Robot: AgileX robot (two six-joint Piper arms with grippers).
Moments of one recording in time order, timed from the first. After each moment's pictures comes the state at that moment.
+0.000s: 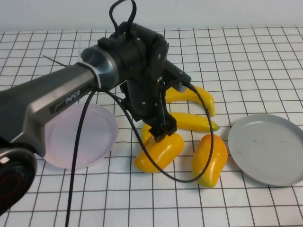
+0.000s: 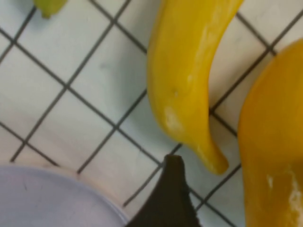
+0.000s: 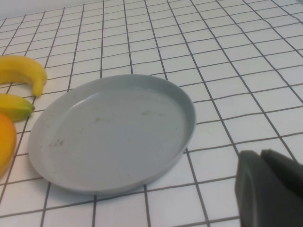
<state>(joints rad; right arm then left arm) -0.04 -0.02 0.03 0.07 0.35 0.10 -0.67 2.06 -1.78 0.07 1.21 0.24</state>
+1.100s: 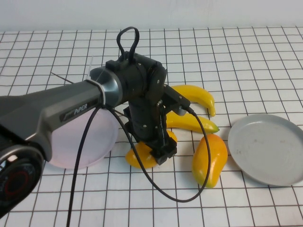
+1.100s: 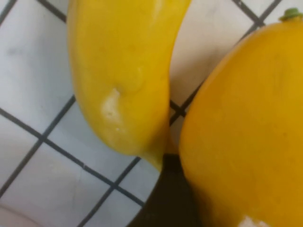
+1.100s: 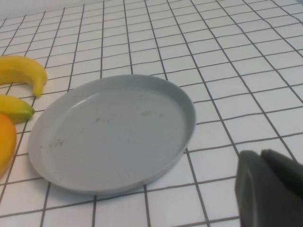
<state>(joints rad) -0.04 -0.02 0.03 0.07 0.35 0.10 -0.67 2.10 -1.65 -0.03 1.09 0.28</state>
